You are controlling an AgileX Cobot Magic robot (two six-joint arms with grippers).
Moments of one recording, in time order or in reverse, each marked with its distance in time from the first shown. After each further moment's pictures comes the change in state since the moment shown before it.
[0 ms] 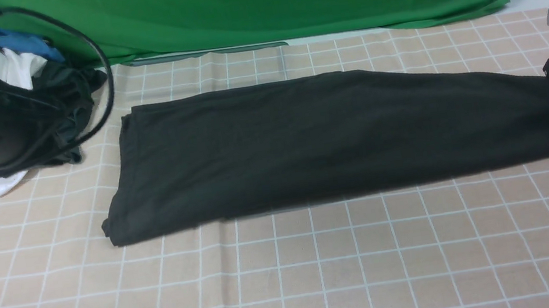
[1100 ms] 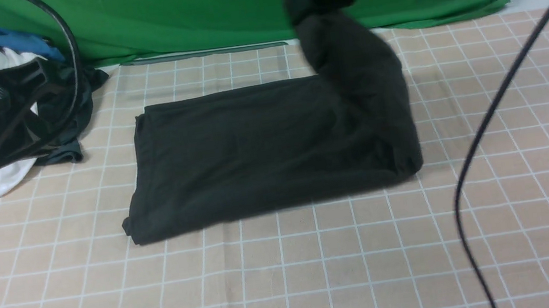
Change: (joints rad) right arm 0.721 -0.171 -0.258 0.233 -0.224 0.275; left arm 0.000 -0.149 0.000 -0.133 0.069 0.088
